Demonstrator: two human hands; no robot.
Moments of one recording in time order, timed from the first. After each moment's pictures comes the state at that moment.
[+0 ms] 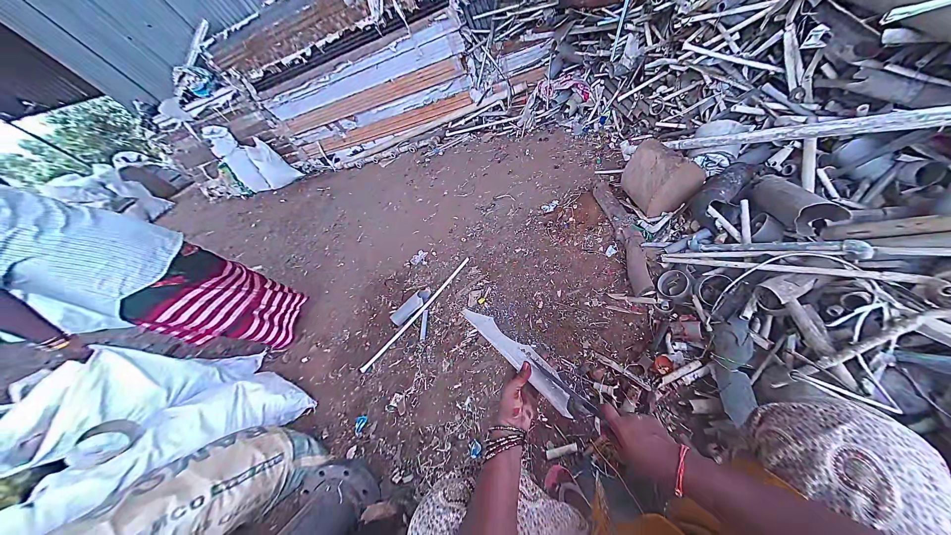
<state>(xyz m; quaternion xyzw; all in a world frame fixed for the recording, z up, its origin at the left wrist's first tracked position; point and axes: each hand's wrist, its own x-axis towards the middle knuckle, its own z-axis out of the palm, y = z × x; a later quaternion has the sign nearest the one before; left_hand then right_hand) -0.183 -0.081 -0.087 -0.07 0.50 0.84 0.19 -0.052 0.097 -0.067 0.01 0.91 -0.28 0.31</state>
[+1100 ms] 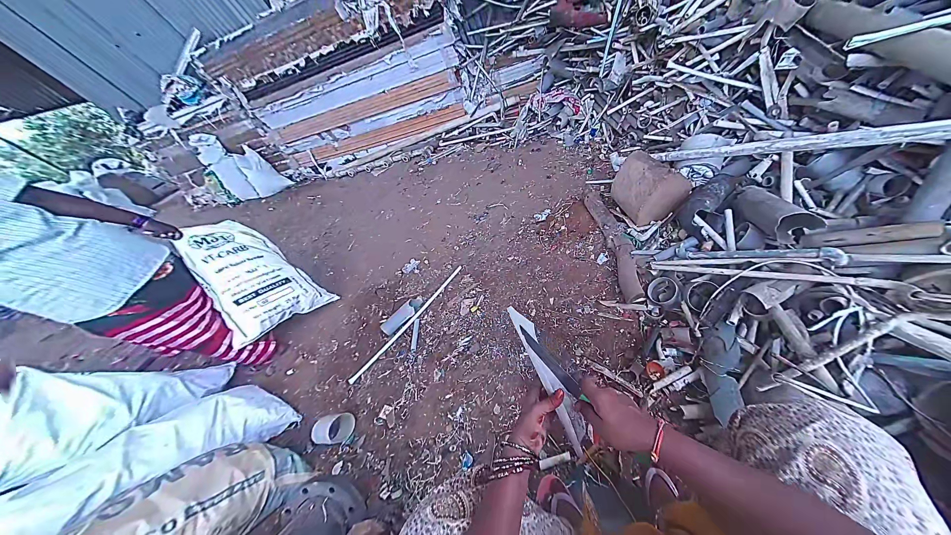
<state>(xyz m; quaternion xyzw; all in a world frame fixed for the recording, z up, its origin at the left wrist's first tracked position) -0.149 -0.063 -0.084 0.00 0.63 0.71 0.30 -0.087 0.107 -0.039 0.04 0.89 -0.39 0.25</state>
